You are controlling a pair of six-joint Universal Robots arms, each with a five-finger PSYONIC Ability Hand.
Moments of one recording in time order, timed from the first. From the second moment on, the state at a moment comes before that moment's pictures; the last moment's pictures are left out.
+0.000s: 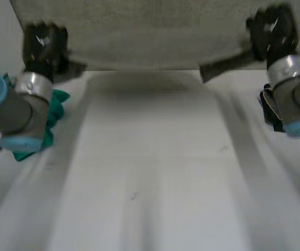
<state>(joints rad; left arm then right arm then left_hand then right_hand) 4.45 -2.06 -1.39 3.83 -1.50 3.46 1.81 -1.03 1.20 -0.51 1.42 2.54 1.14 1.20 1.19 1.20 0.97 0.99 1.18 1.18 1.19 0.99</state>
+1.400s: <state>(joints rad) 4.46 -2.05 -0.99 3.82 -1.51 3.59 1.81 -1.10 0.95 -0.65 1.49 2.39 1.14 1.20 1.19 1.20 0.97 0.99 1.18 1.18 1.19 0.99</state>
